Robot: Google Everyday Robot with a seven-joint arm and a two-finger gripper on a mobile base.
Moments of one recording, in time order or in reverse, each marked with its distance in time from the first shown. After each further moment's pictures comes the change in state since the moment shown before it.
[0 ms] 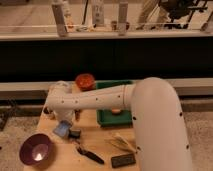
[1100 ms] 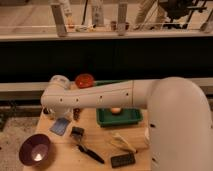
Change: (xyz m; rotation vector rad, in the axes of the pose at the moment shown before) arm -0.012 -0.010 -0.070 0.032 0.075 -0.086
